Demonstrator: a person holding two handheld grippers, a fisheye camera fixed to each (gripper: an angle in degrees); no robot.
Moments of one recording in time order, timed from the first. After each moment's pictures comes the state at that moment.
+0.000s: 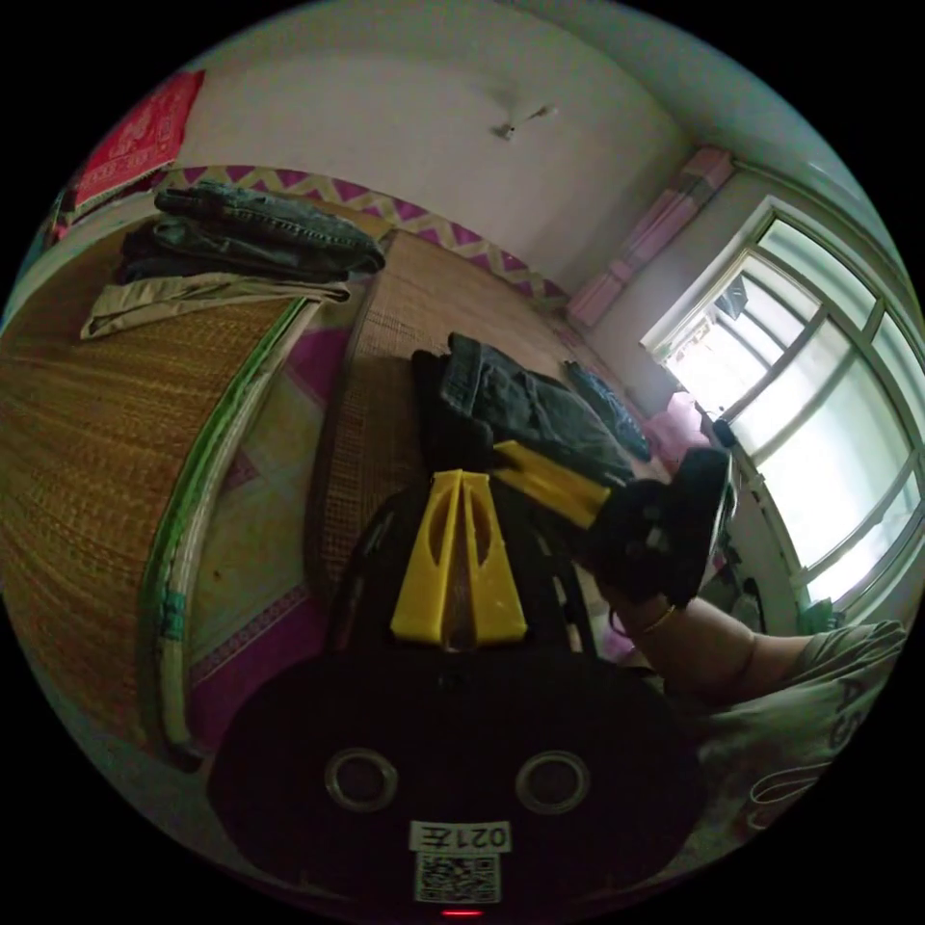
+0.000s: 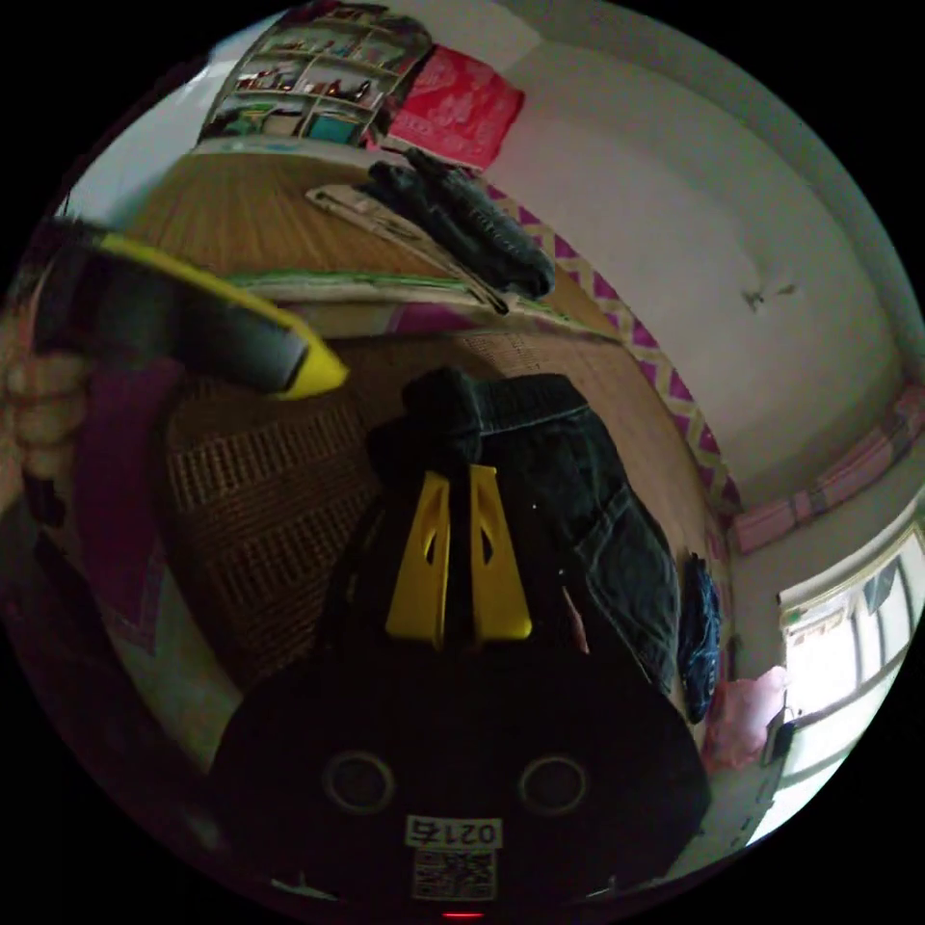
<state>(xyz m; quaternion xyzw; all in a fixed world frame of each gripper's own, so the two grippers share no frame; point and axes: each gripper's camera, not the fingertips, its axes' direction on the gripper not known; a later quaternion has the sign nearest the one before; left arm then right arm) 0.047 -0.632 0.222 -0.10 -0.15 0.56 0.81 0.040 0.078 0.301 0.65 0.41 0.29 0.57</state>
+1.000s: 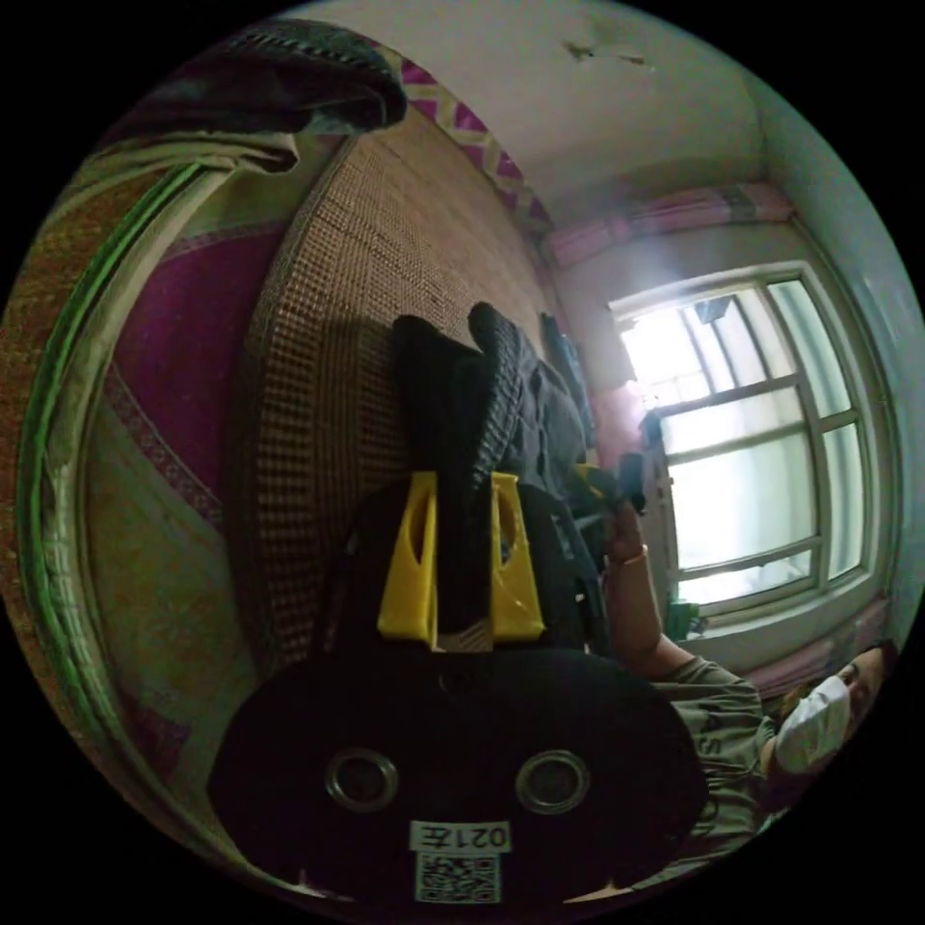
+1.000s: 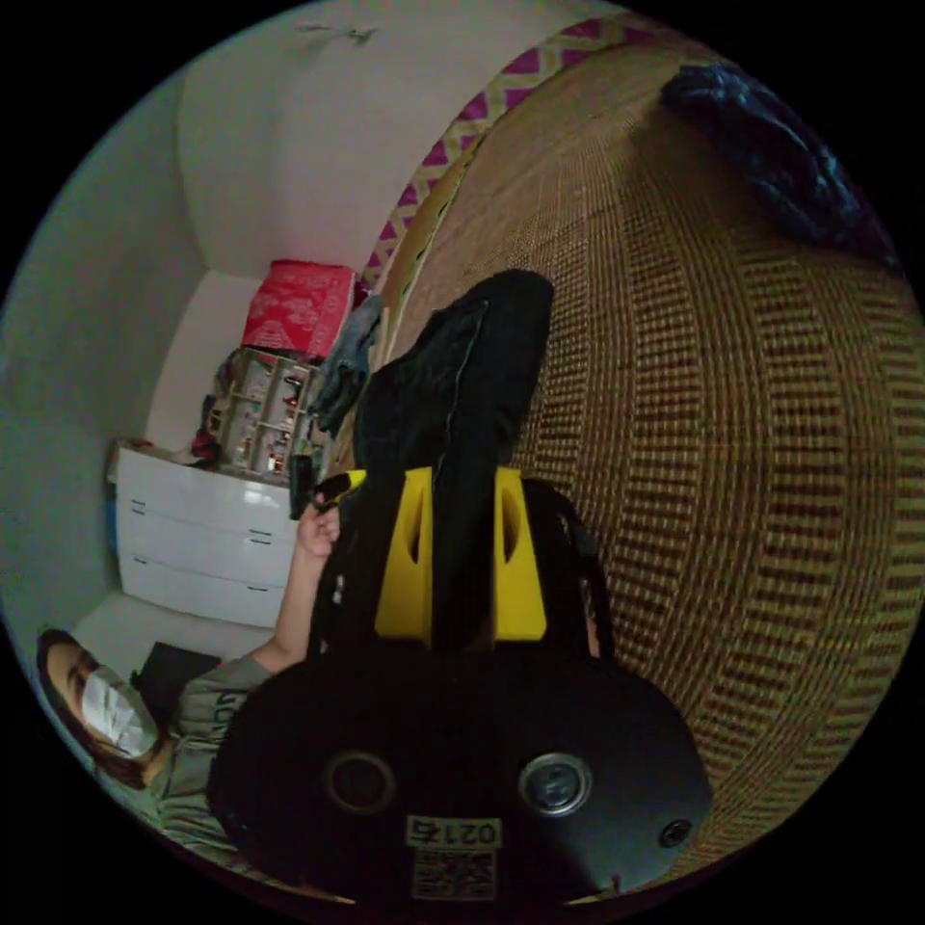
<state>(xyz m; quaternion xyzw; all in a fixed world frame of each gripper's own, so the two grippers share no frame) 0.101 -0.905 0.294 -0.33 -0.10 0.41 0.85 0.458 0.311 0.506 0.80 -0.32 0.18 0.48</state>
